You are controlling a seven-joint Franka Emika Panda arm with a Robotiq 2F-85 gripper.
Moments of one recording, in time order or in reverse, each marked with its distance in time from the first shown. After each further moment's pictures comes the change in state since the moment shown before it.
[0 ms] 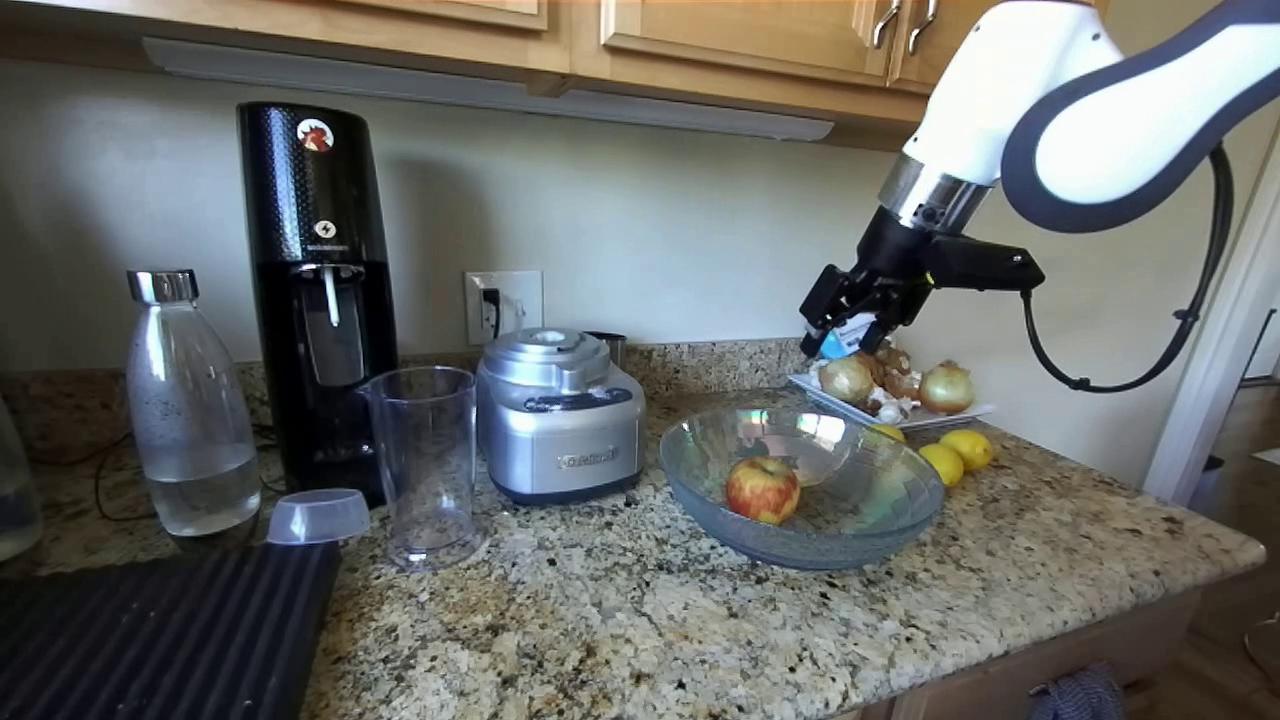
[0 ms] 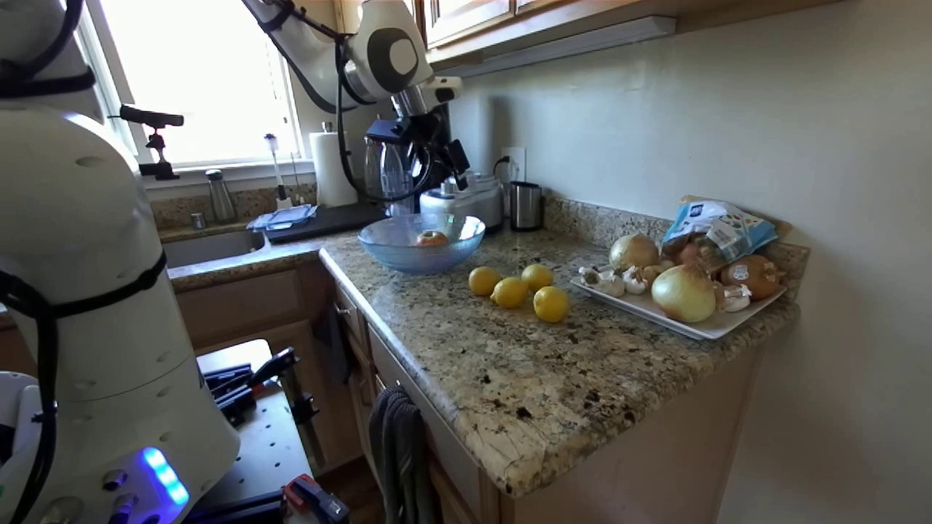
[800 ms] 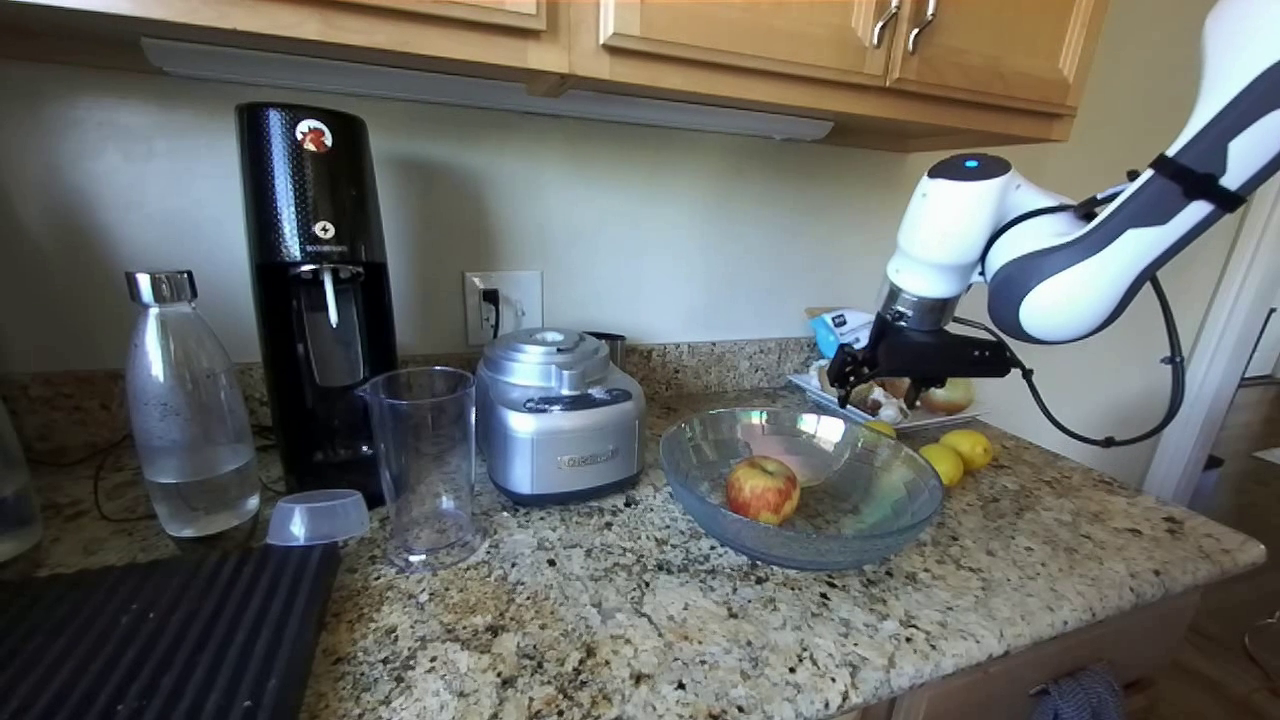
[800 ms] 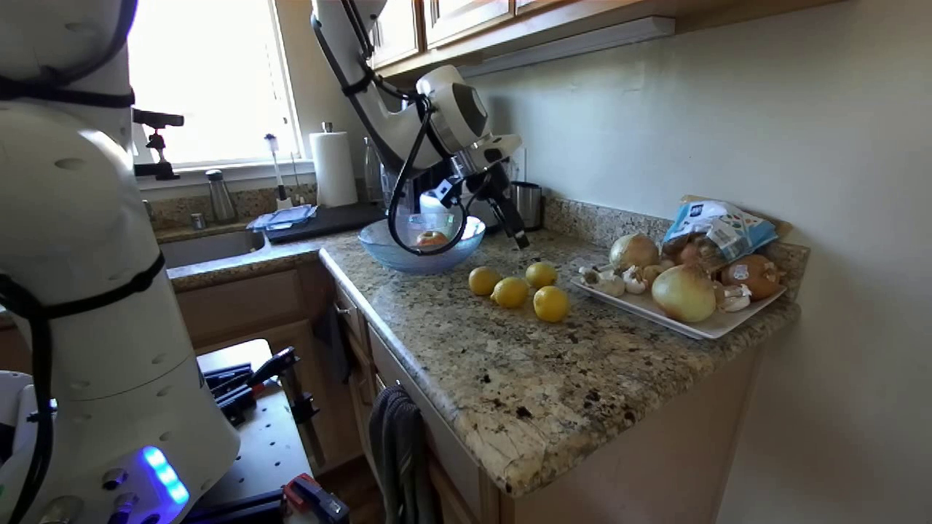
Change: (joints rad) arm -0.084 0.292 -0.165 0.128 -0.643 0.011 0.800
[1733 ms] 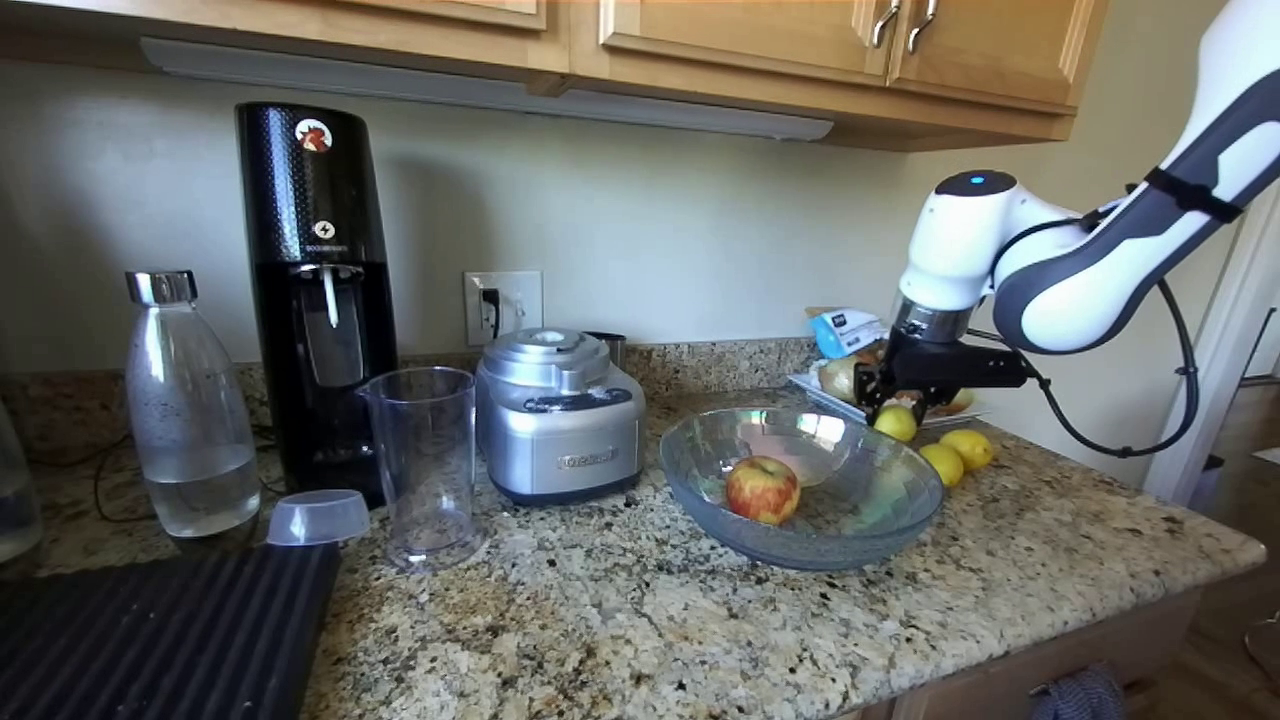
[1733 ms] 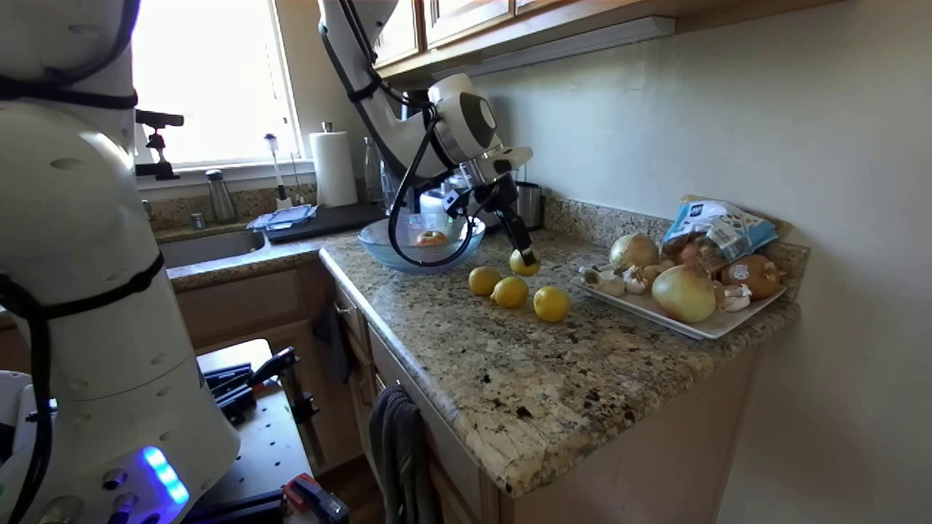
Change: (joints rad) arm -0.013 0.029 -0.037 -0.014 0.038 0.000 -0.039
